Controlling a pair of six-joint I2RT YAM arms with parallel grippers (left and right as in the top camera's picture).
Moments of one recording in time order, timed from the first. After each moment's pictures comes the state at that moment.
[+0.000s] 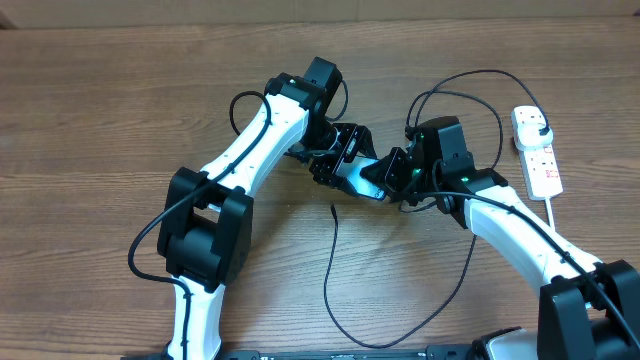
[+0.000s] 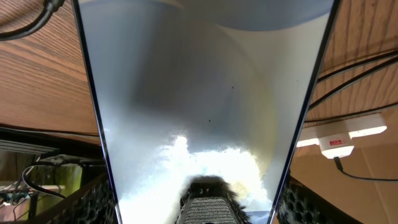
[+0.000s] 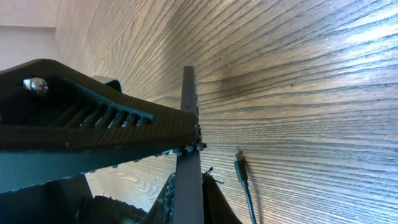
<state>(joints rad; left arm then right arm) -0.47 2.15 1.79 -1.10 0.73 -1.58 0.30 1.56 0.88 -0.24 -0.55 0.90</state>
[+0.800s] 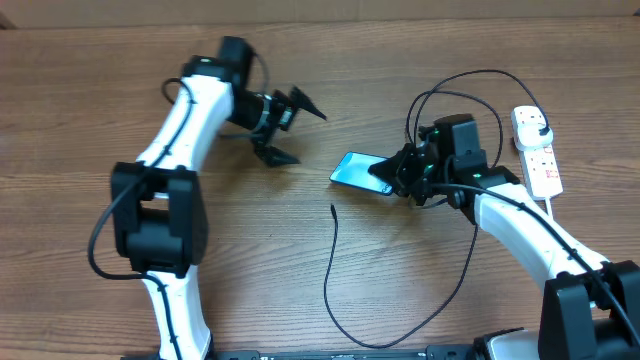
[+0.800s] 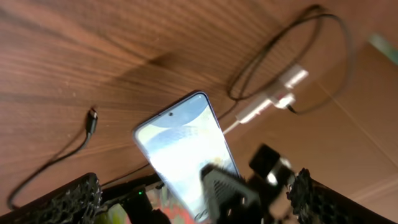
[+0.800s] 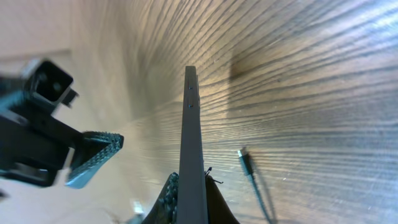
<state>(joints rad) -0.14 2.15 1.79 -1.12 0.89 -0.90 0.22 1.56 0.88 -0.25 -0.64 1.01</state>
